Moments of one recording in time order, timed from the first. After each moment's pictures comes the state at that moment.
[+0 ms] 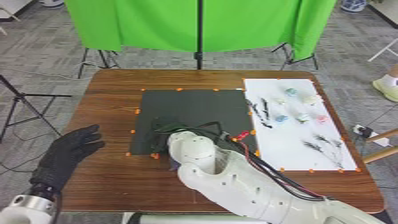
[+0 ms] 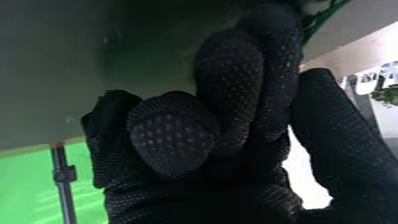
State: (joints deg) left arm 137.4 -56.8 -107.9 -122.4 45.5 2.4 6.0; right arm -57.4 -78.1 24.9 -88.8 -123.2 -14.3 35.3
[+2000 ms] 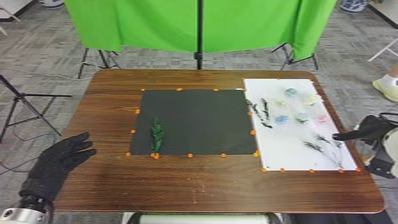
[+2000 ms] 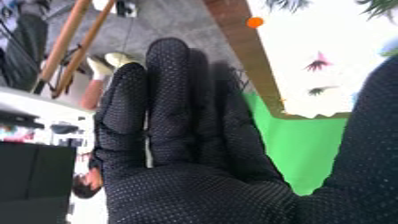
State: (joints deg) left arm 141.6 -59.6 -110.5 -123.1 45.8 2.5 7.6; right arm -112.7 -28.9 101.6 -113.7 -102.4 -24.3 46.9
